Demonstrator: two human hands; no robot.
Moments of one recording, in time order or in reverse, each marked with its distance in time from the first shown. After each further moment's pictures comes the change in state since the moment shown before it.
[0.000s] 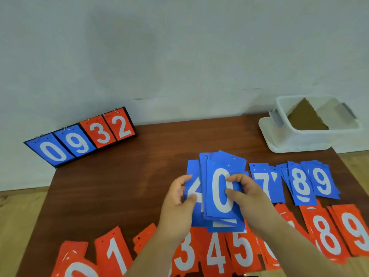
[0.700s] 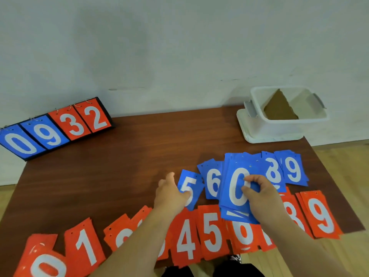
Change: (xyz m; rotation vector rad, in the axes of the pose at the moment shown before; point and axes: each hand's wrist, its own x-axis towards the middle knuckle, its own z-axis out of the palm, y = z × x) left_hand 0.065 -0.073 0.063 0.876 0.098 -0.156; right_hand -0.003 0.032 -0.112 -0.322 0.350 -0.039
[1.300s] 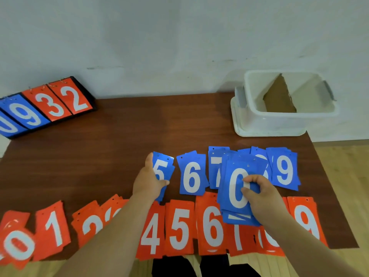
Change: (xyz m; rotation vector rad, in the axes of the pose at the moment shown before) left_hand 0.042 0.019 0.053 0.076 0.147 -0.100; right_hand 0.081 0.044 -0.077 -0.053 -0.181 0.078
